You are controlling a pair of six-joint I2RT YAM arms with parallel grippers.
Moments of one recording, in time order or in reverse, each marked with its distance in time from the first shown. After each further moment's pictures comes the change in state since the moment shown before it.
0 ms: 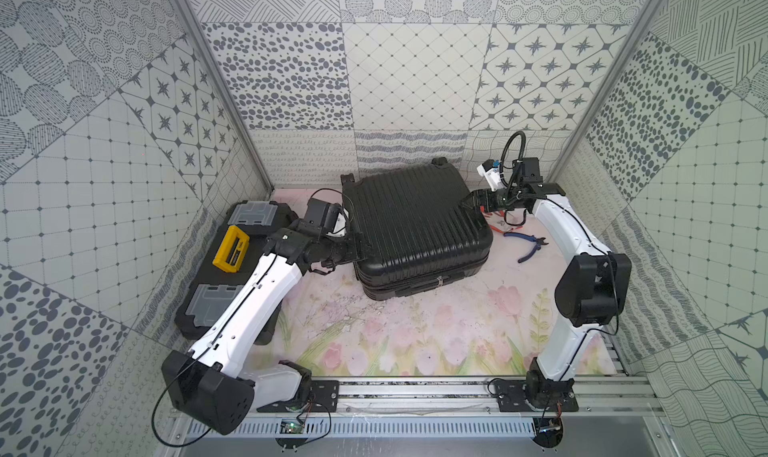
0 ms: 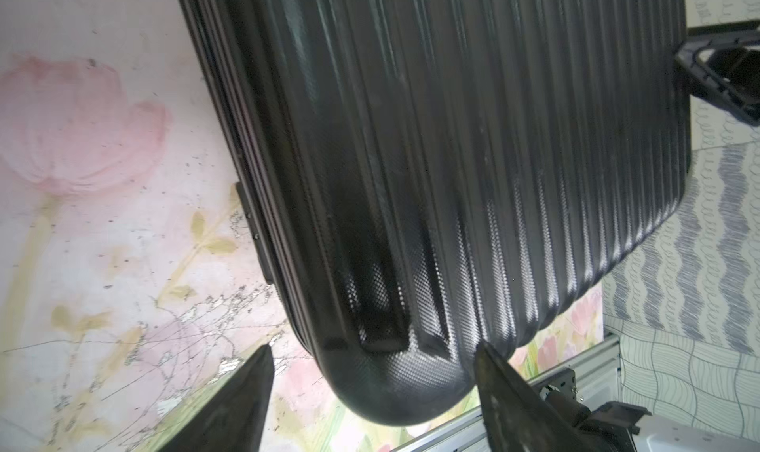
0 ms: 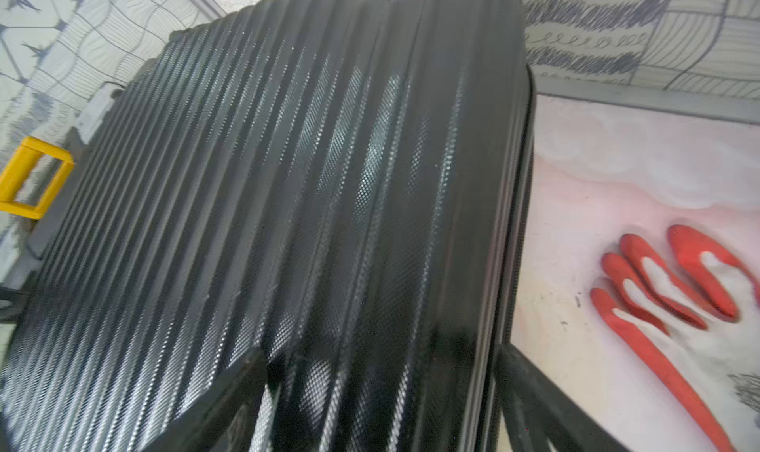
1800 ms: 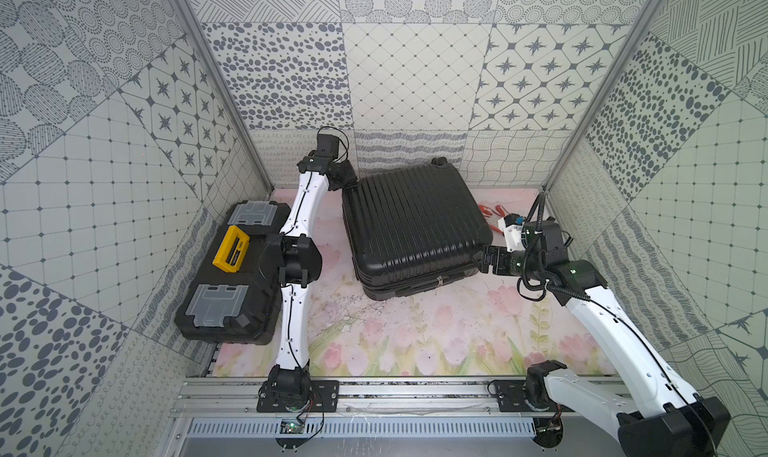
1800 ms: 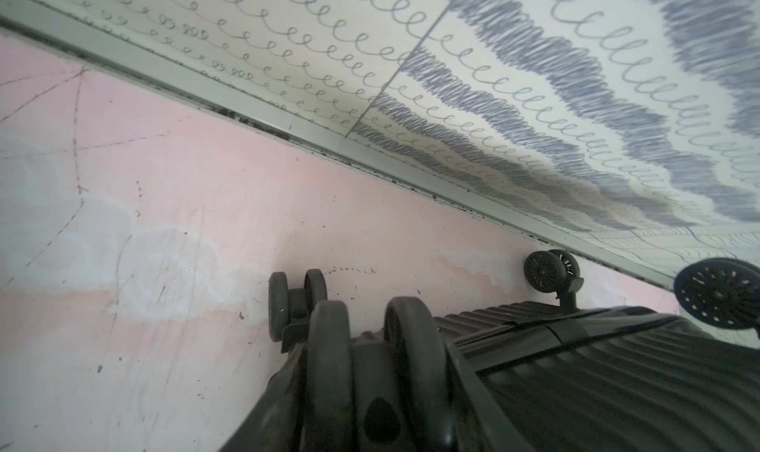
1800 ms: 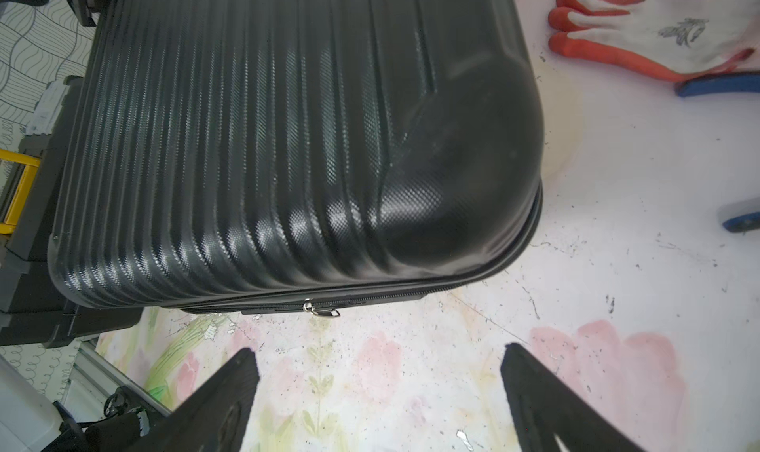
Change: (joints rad) left arm 0.236 1.153 1.272 -0.016 -0.087 0.003; right arm 0.201 -0.818 -0.708 -0.034 0.340 0.423
